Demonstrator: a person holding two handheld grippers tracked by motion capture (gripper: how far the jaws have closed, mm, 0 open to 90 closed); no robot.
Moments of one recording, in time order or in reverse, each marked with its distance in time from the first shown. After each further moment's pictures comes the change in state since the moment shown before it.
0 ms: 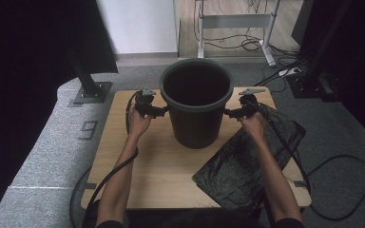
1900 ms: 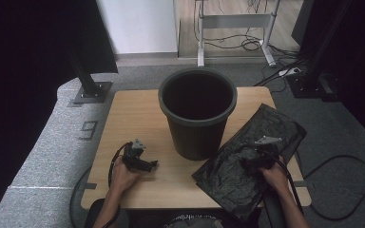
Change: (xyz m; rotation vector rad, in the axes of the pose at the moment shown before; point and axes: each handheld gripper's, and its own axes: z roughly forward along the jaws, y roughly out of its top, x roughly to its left) left arm -0.064 -0.157 -0.062 0.257 -0.090 -0.021; right arm 0.041 -0.154 -0.081 0.209 -0.076 -0.020
